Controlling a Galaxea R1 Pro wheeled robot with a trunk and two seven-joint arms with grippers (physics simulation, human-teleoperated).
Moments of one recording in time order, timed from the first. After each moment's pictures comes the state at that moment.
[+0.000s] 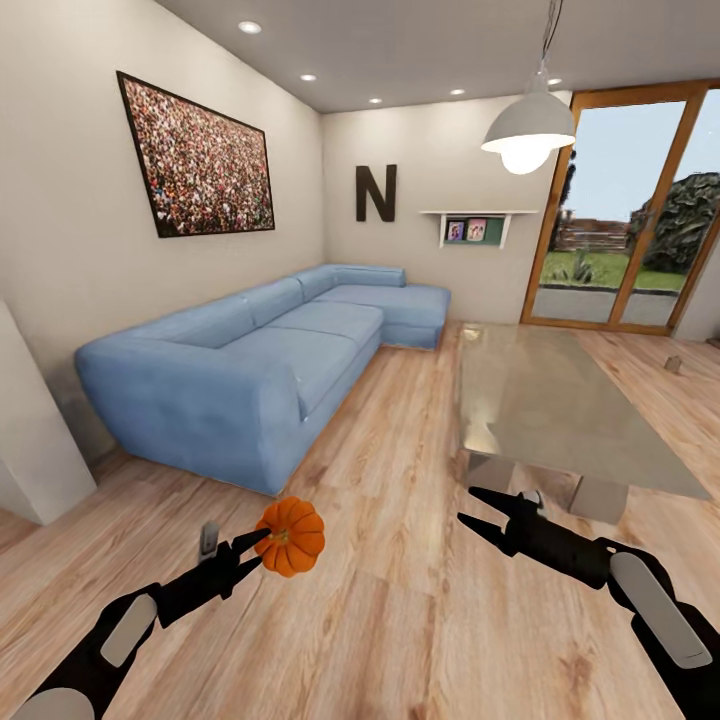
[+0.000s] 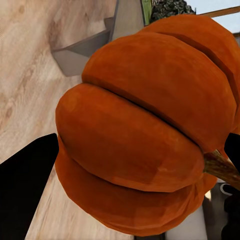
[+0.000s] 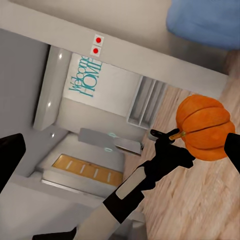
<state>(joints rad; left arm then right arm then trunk) -0.50 0.18 0.10 -0.60 0.81 0.71 -0.80 -0.37 -0.35 0.04 -1.24 -1.24 1.02 0.73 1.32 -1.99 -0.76</state>
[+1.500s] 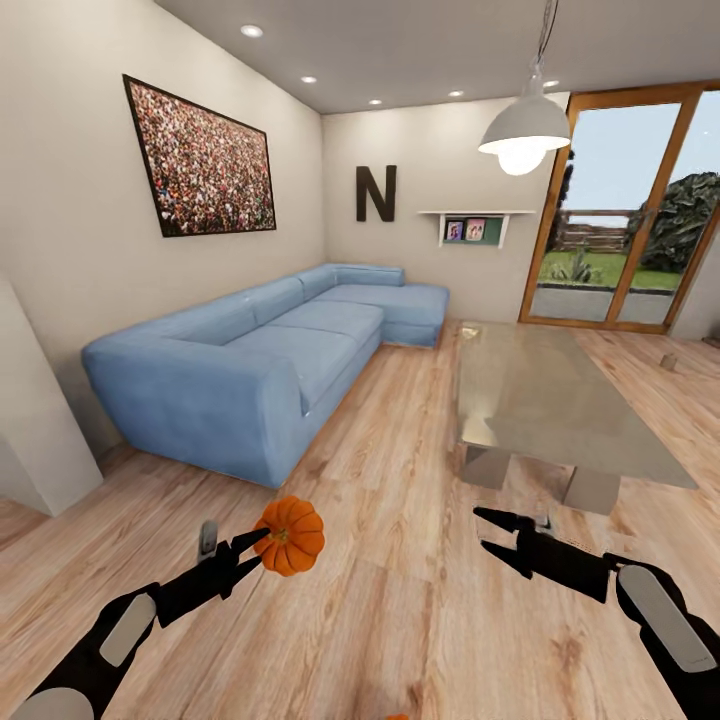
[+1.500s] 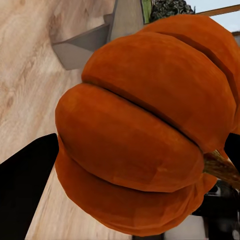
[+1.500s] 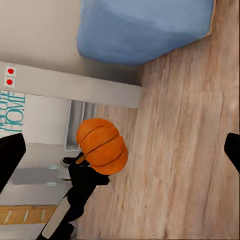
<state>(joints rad) -0.51 0.19 0.10 -0.60 0.81 0.72 -0.80 -0.37 -0.35 -0.01 -1.12 -1.25 0.96 0.41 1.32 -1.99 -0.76</state>
